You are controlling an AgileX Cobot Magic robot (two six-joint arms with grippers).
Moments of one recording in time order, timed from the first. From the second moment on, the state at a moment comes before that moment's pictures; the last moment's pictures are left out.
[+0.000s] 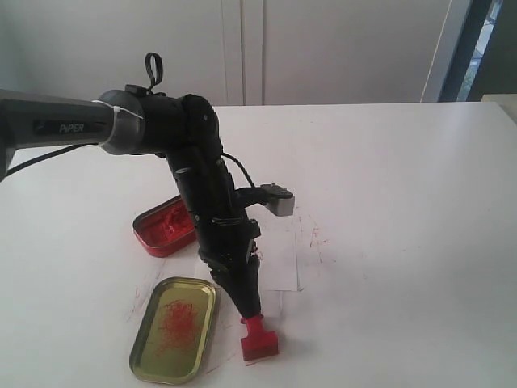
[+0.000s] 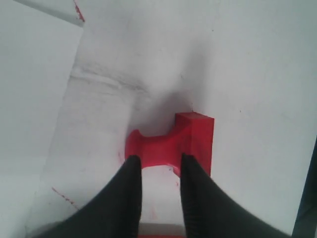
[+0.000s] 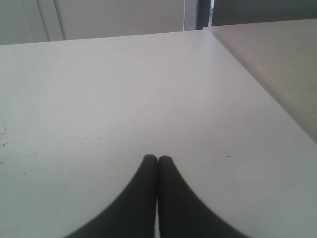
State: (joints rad) left arm -0.64 2.17 -1.62 -0.57 1.32 0.90; right arm -0.10 0.00 -0.01 -0.04 0.36 0.11
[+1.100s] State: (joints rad) left arm -0.64 2.10 -1.64 -0.20 1.16 0.32; right arm -0.10 0.00 -0.01 -0.04 0.36 0.11
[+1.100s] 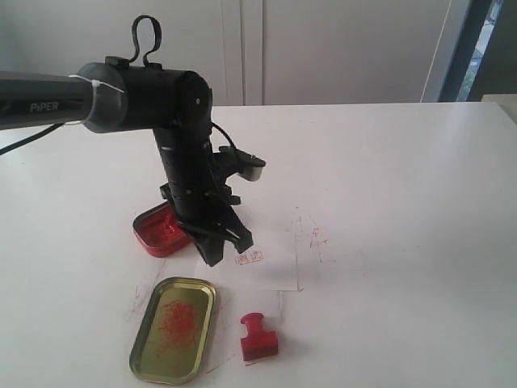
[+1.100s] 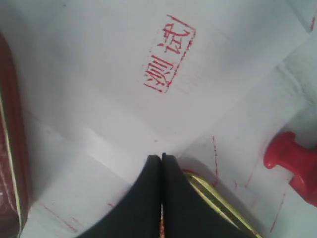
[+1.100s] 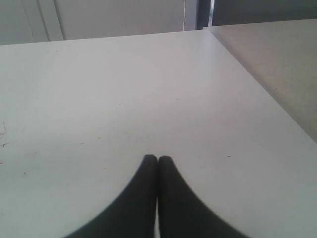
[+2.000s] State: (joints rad) left arm -0.56 2.05 -1.64 0.03 1.06 0.04; right arm -0.10 0.00 -0.01 -0.04 0.36 0.11
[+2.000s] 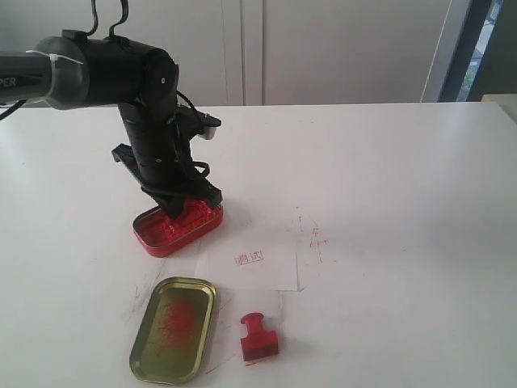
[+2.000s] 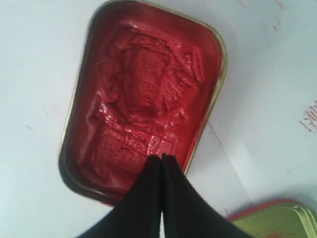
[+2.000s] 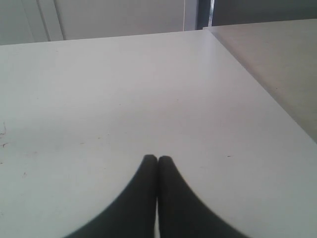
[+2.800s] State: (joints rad) left arm -0.47 2.05 -1.64 0.05 1.05 0.00; right arm -0.10 0.00 -0.01 -0.04 0.36 0.11
